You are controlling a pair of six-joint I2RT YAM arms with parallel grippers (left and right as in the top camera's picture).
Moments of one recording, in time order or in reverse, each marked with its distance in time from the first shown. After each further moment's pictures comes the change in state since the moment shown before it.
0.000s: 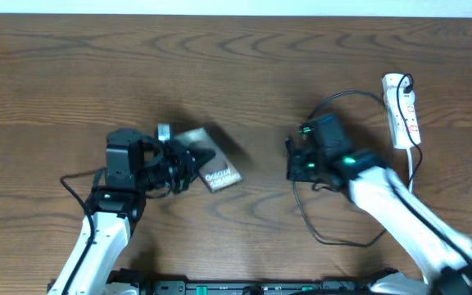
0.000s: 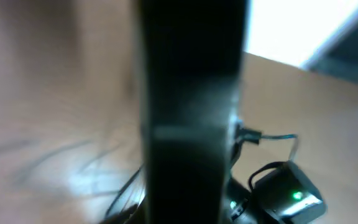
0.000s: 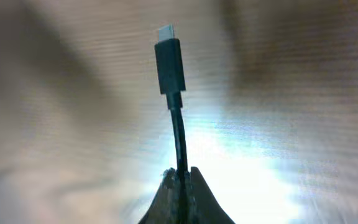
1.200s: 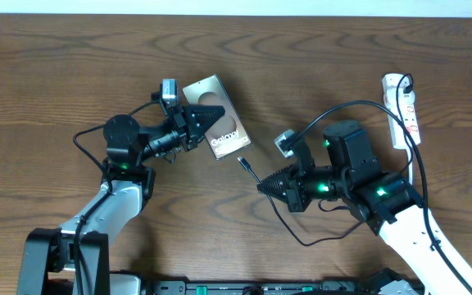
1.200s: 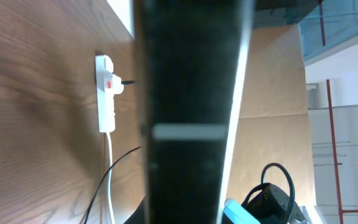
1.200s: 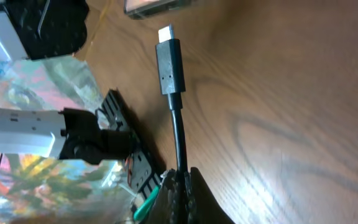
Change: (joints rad) left arm -0.002 0.339 0.030 0.936 0.117 -0.206; right arm 0.069 -0.239 0.005 0.002 -0.555 -0.279
